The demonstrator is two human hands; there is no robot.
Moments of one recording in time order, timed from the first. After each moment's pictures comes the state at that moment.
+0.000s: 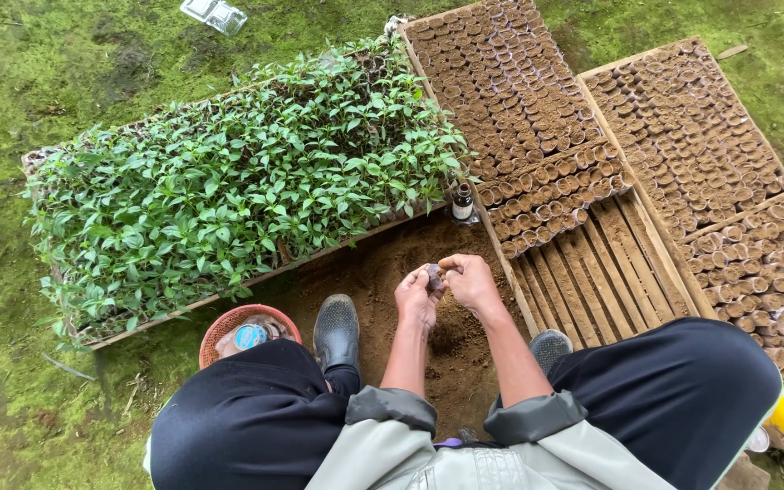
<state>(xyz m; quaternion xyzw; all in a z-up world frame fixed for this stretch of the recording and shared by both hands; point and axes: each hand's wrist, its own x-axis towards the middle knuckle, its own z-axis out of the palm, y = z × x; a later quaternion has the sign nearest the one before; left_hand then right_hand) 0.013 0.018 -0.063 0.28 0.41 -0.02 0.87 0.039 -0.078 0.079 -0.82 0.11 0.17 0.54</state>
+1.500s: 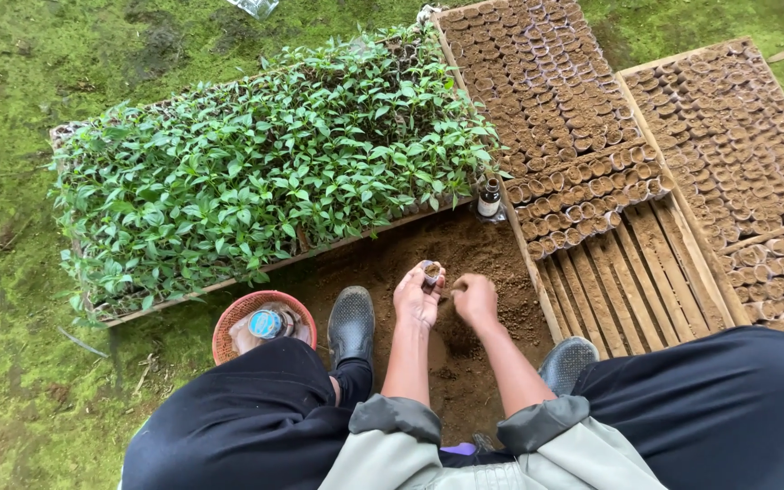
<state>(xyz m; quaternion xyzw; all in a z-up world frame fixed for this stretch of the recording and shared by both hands) 0.004 0.059 -0.083 0.16 0.43 0.01 0.89 0.027 -0.084 -0.127 -0.95 0.08 0.19 0.24</state>
